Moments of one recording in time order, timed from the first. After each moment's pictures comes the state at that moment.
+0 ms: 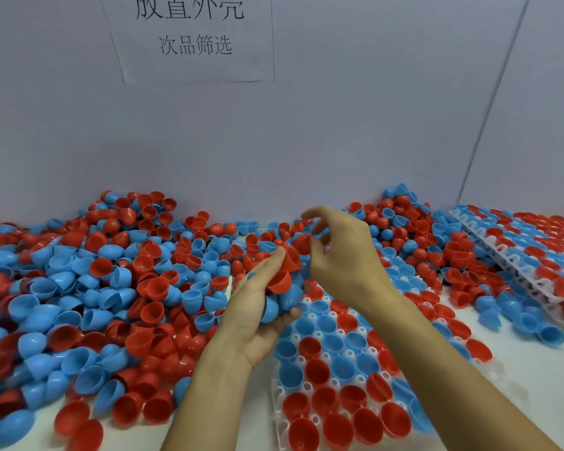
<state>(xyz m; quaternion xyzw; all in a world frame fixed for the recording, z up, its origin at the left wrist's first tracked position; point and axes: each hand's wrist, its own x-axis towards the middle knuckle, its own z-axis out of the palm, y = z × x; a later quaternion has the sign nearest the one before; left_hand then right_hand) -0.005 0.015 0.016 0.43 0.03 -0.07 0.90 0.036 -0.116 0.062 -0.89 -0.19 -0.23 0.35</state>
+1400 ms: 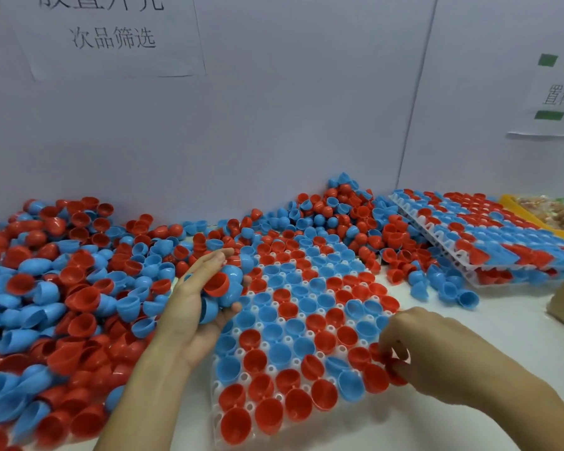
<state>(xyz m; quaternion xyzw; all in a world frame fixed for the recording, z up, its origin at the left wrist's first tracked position) -0.005 0.006 0.013 0.47 0.03 -0.02 0.88 -0.055 -0.277 0.037 -0.99 -0.10 0.11 0.00</state>
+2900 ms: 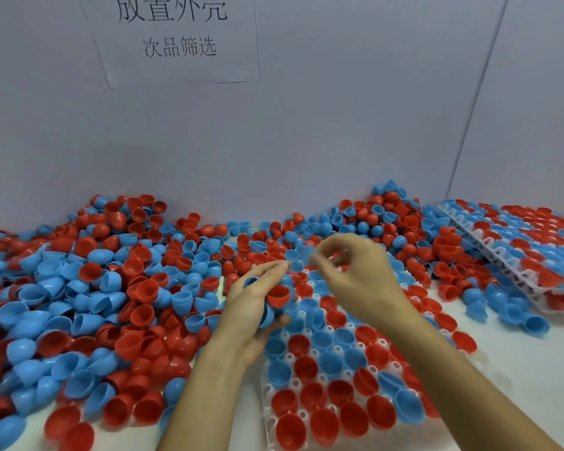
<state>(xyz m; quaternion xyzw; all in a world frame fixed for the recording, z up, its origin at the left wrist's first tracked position) 0.004 0.009 0.003 0.54 0.07 -0.01 0.84 0.023 -0.151 0.042 -0.86 -0.18 -0.20 0.44</state>
